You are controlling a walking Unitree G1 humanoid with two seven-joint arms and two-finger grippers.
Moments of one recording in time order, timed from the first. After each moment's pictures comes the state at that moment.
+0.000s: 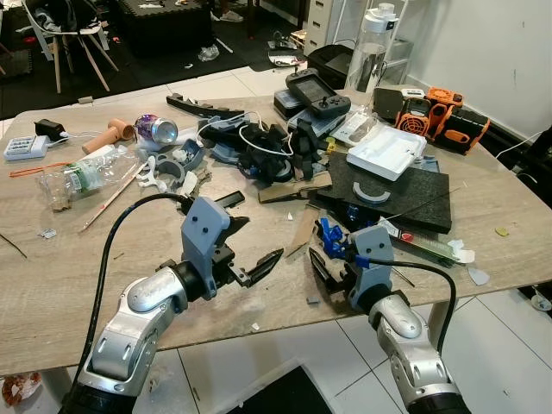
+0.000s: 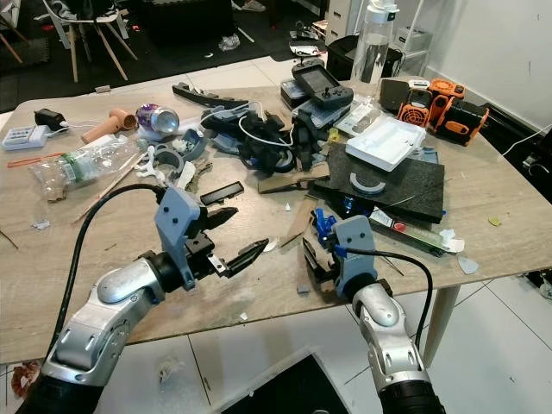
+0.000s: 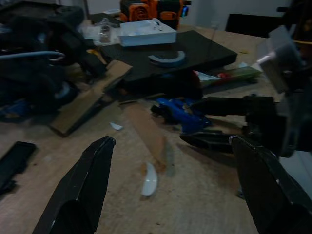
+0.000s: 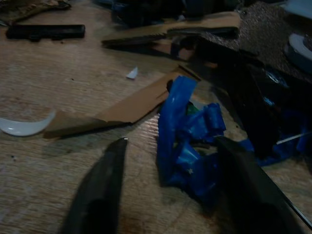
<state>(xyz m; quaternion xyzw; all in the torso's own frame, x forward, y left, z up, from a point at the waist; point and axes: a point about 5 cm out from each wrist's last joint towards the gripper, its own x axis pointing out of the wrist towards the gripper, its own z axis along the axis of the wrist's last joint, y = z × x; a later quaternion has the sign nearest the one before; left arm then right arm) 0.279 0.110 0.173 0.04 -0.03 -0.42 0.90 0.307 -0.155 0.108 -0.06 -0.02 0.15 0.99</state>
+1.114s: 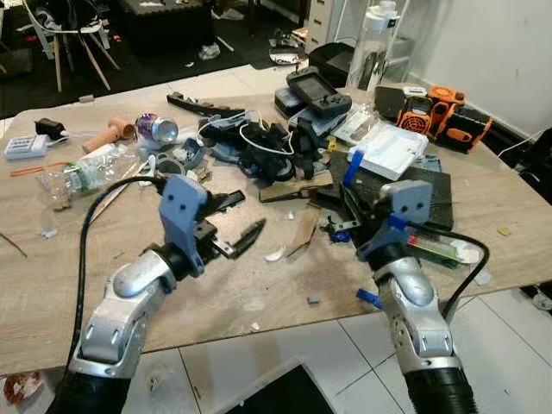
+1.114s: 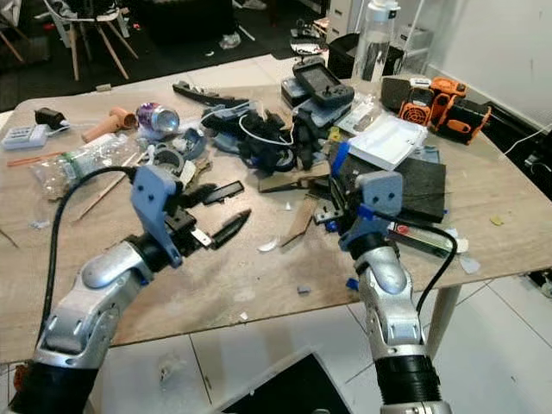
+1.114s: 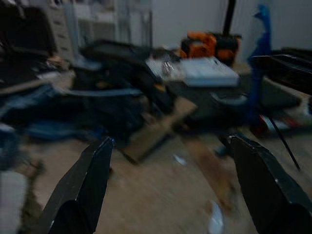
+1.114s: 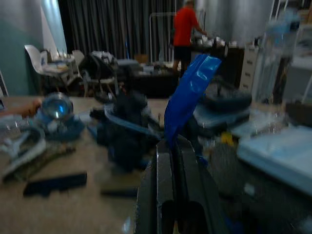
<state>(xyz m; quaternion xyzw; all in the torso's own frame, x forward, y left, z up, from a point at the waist) 0.301 0.138 0.207 0.02 -0.10 -0.32 0.94 0.319 -0.147 0.207 0.01 -0.22 0.14 0.97</state>
